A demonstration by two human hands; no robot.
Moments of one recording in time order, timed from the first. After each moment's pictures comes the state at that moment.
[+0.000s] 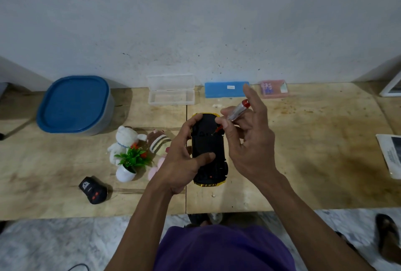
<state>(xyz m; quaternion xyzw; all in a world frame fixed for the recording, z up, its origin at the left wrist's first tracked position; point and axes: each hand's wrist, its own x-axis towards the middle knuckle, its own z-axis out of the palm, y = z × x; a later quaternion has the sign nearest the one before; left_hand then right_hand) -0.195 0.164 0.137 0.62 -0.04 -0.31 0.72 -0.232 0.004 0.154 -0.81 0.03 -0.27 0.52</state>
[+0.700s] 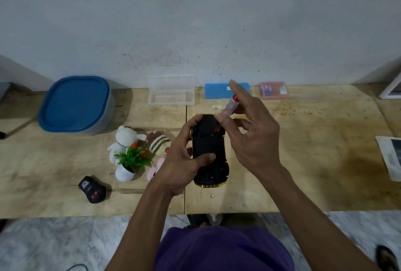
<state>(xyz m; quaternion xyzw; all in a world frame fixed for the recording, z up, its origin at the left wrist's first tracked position) -0.200 0.159 0.136 0.60 -0.03 -0.31 0.74 -0.223 -0.006 0.169 -0.82 -0.01 -0.32 0.47</state>
